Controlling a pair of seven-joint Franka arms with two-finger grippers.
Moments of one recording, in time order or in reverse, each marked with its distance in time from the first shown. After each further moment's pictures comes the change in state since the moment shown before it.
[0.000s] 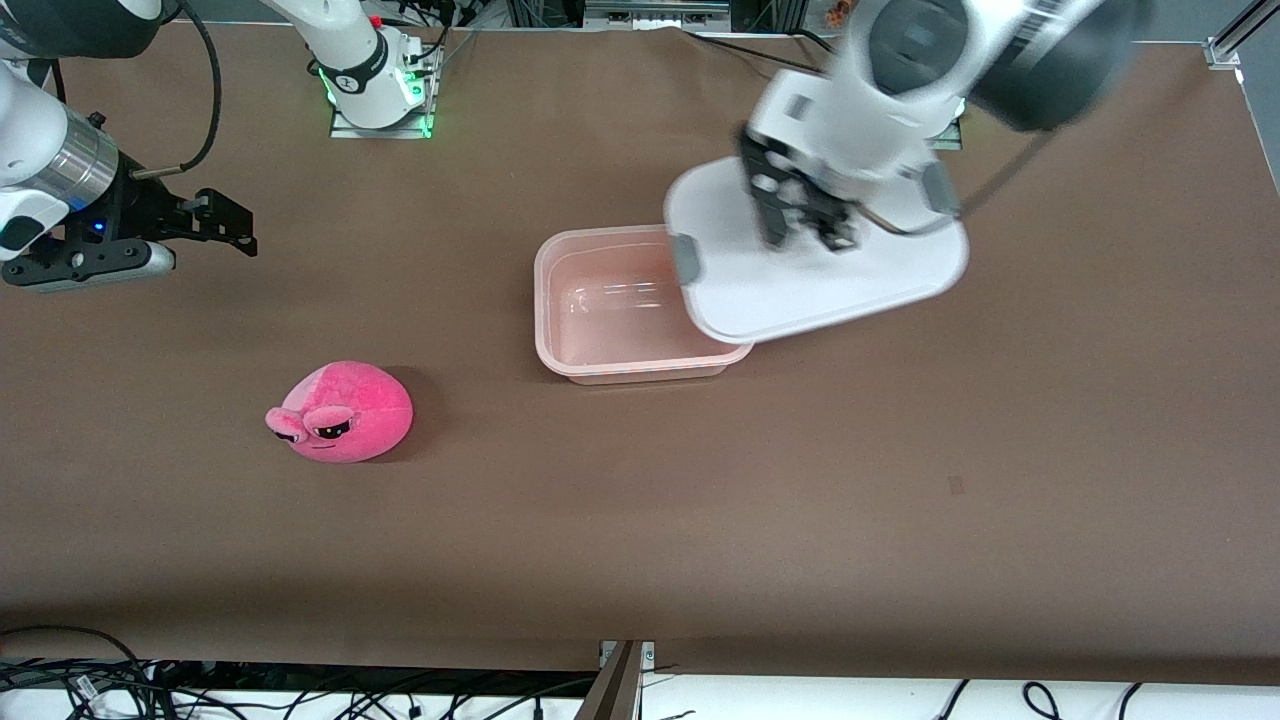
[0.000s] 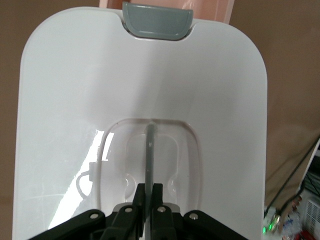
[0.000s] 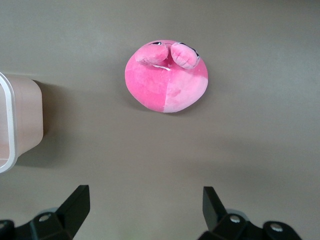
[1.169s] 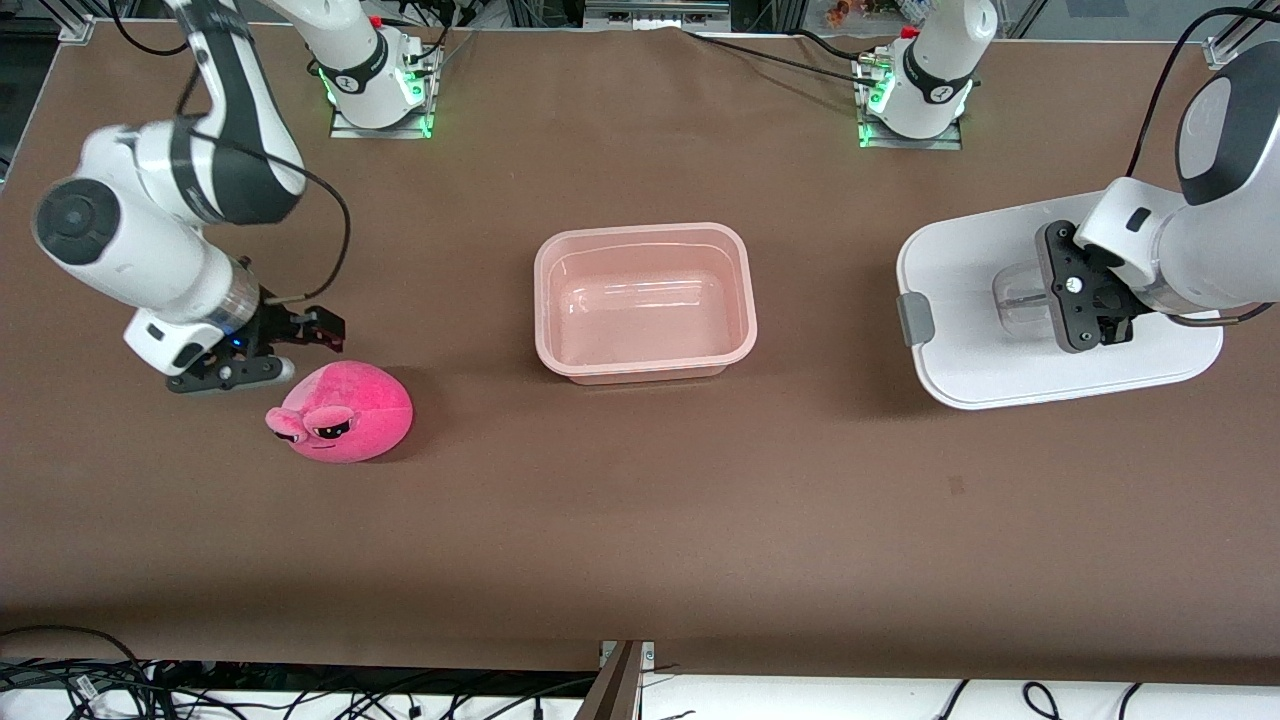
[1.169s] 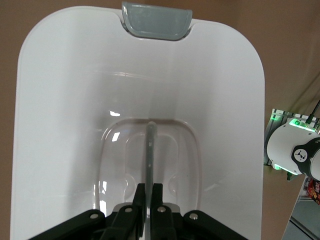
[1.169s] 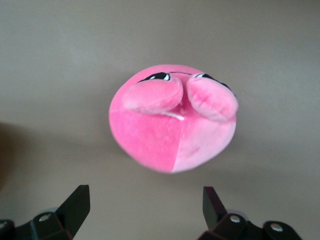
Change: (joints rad) left arm 0.366 0.040 -0.007 0.024 0.157 -0.024 0.467; right arm 0.043 0.249 -0.003 -0.190 0.009 0.498 0.034
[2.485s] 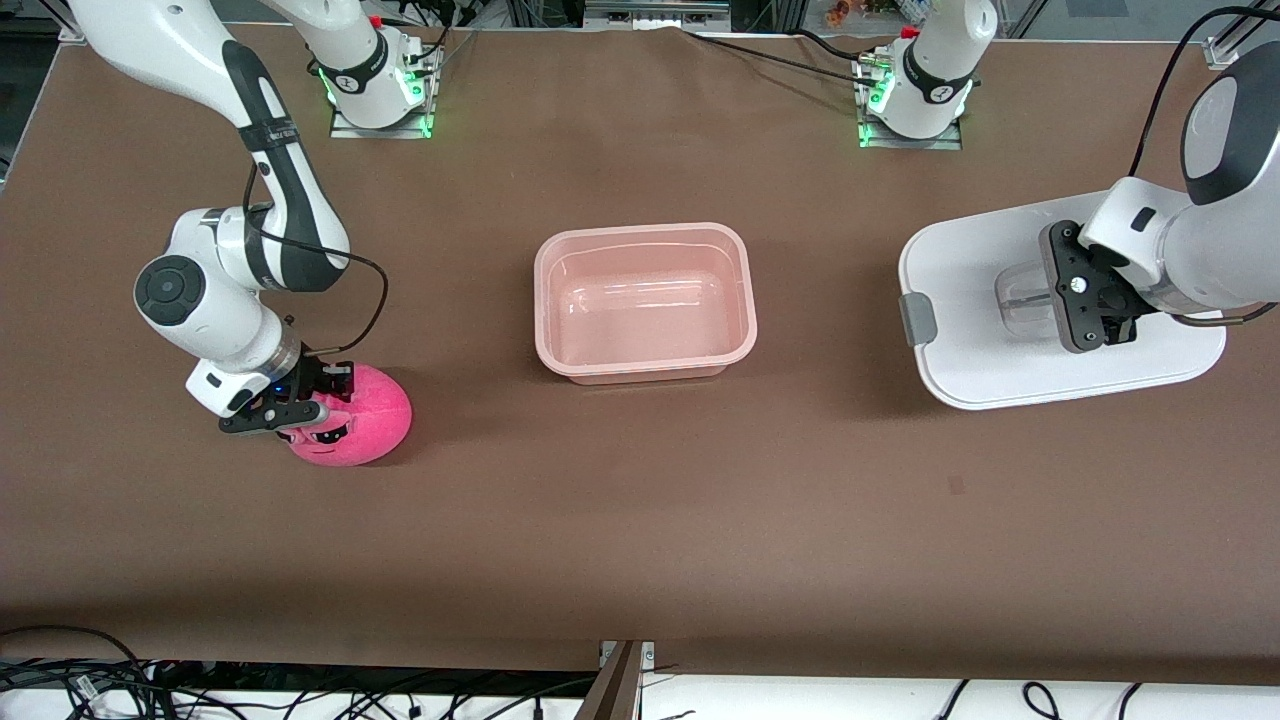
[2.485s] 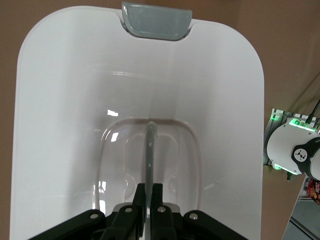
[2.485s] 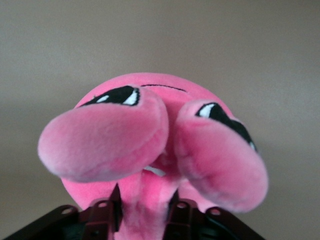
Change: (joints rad) left arm 0.006 0.000 -0.007 0.000 0.000 -0.001 0.002; right arm -0.023 0.166 -0.002 -0.025 0.002 0.230 -0.051
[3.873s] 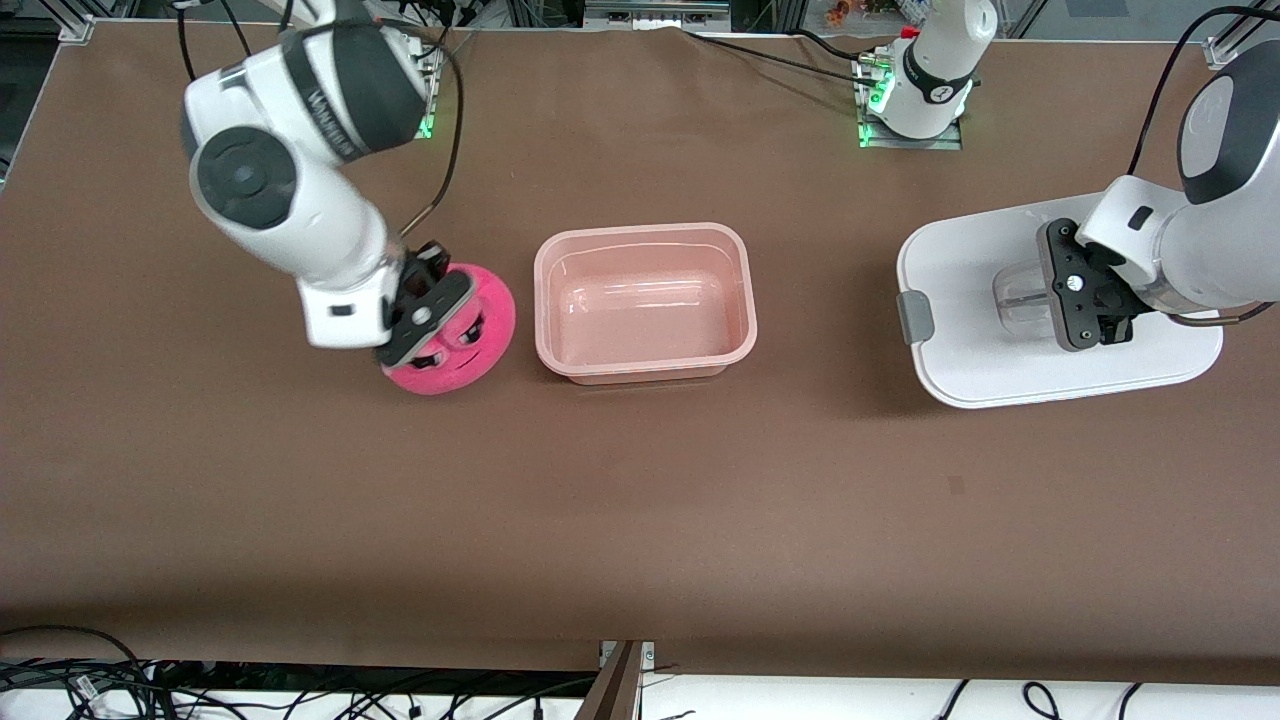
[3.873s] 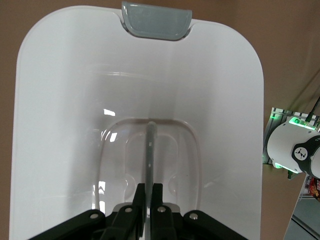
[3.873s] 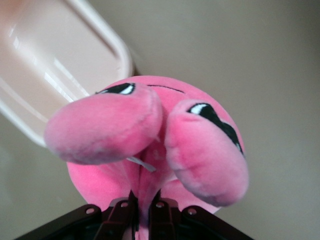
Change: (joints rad) left arm 0.000 0.000 -0.005 0.000 0.000 0.000 0.013; right arm 0.021 -0.059 0.407 0.508 -0.124 -0.737 -0.403
